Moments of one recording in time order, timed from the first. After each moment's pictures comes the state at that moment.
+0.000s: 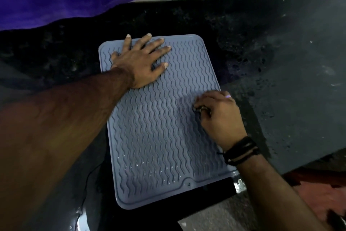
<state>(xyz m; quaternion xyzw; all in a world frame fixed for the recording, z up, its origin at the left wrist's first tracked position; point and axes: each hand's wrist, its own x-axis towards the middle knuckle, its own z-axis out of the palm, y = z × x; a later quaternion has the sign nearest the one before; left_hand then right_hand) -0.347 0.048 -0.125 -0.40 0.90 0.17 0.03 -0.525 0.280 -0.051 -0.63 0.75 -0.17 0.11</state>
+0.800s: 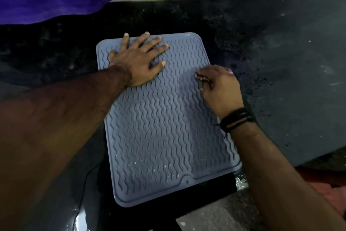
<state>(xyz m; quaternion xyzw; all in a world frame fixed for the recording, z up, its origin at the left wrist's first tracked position) -0.347 0.050 -0.124 -0.39 0.91 0.15 0.03 -0.550 0.233 -0.054 -0.60 0.78 -0.18 0.07</state>
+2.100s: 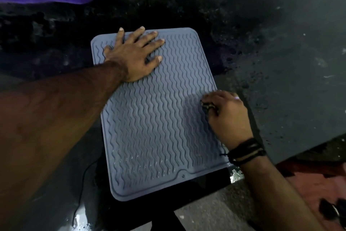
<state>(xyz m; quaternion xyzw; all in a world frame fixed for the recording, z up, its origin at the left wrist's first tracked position) -0.344 0.050 -0.120 -0.39 0.91 0.16 0.02 -0.537 0.307 -0.050 -0.58 0.80 -0.15 0.09</state>
